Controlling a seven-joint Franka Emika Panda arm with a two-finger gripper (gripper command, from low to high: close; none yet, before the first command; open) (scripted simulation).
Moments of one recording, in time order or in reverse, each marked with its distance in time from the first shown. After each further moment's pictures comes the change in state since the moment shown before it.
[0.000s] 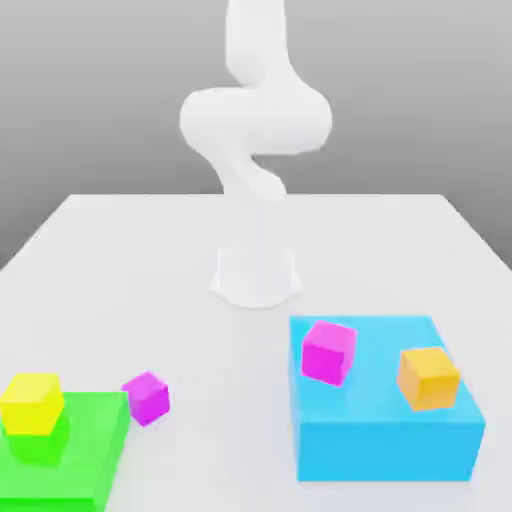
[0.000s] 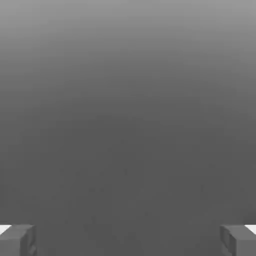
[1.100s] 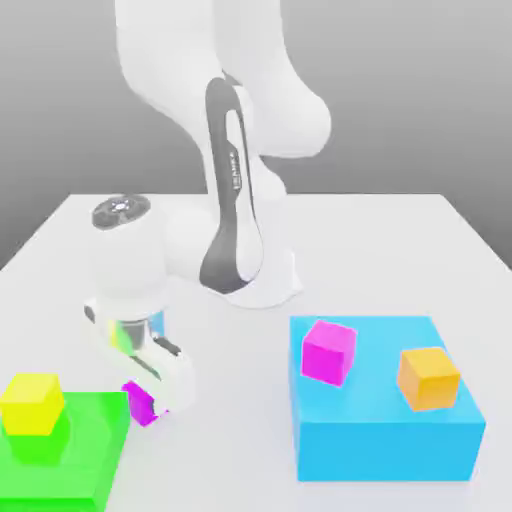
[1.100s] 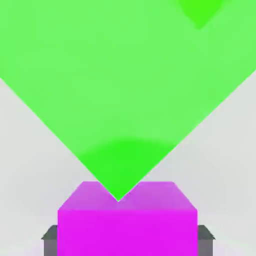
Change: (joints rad) arm -0.353 1.016 -0.020 -0.427 0.124 0.722 0.187
